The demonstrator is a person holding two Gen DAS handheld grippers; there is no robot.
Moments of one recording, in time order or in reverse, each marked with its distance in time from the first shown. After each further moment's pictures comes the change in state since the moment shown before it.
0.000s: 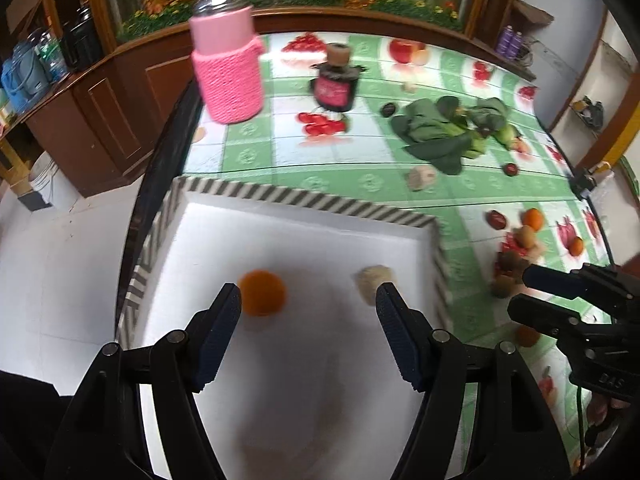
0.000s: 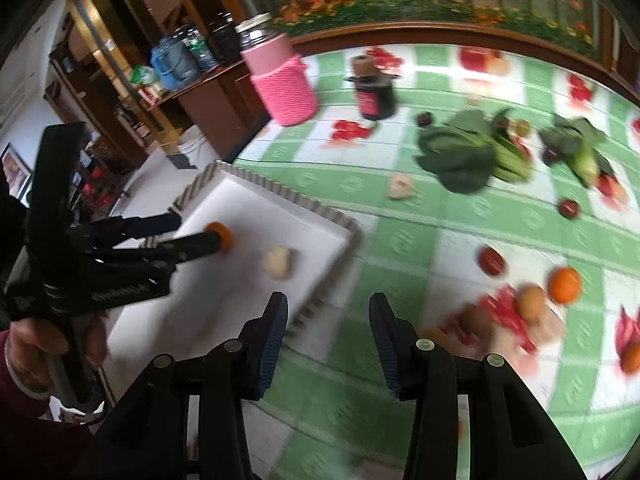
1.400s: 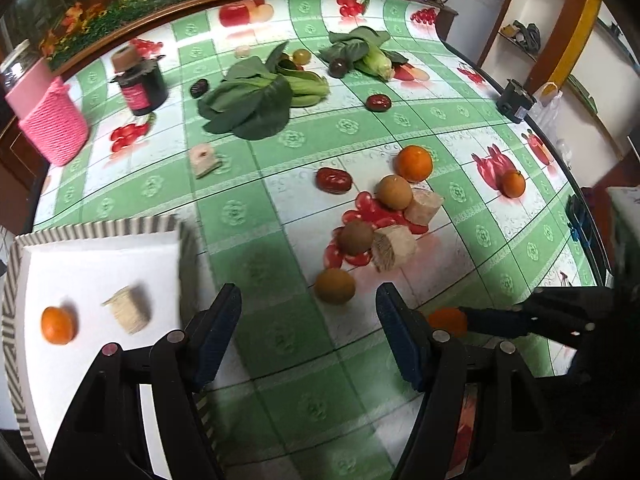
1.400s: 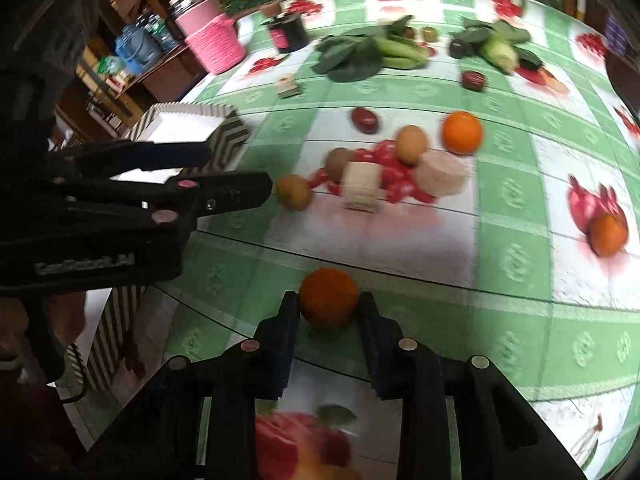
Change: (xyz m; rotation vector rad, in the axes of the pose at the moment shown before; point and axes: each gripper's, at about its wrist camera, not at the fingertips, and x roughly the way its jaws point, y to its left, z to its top) left arm 0.044 -0.164 -0.004 0.241 0.086 -0.140; right arm -0.015 -0.088 -0.082 0.081 0.097 -0.055
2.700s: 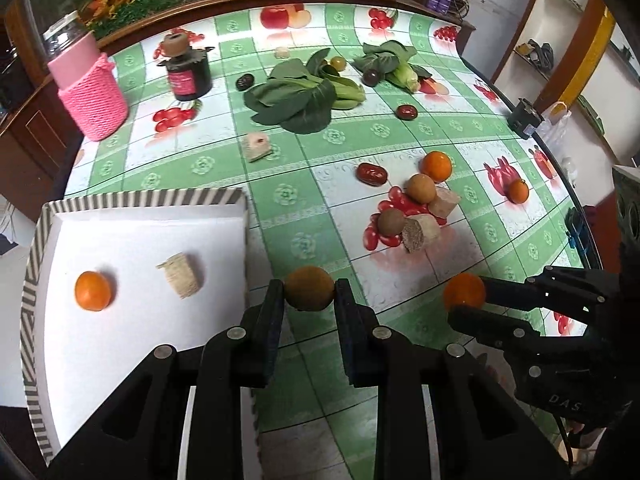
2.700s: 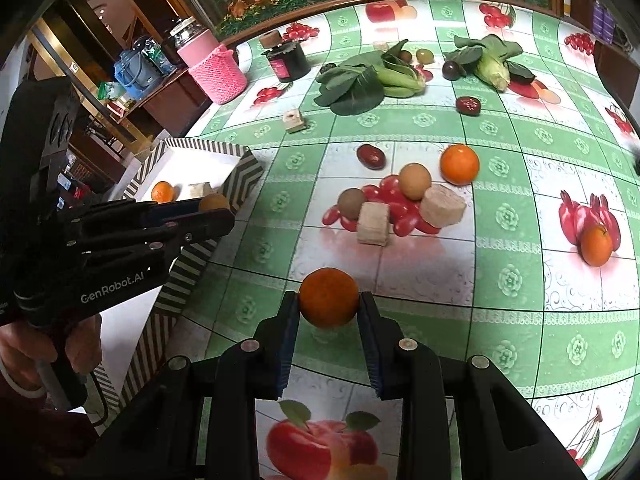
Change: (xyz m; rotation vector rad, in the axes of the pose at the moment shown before) left arm -0.032 0.034 -0.018 -0.074 -0.016 0.026; right arm -0.015 0.024 0.019 0.027 -0.045 0.033
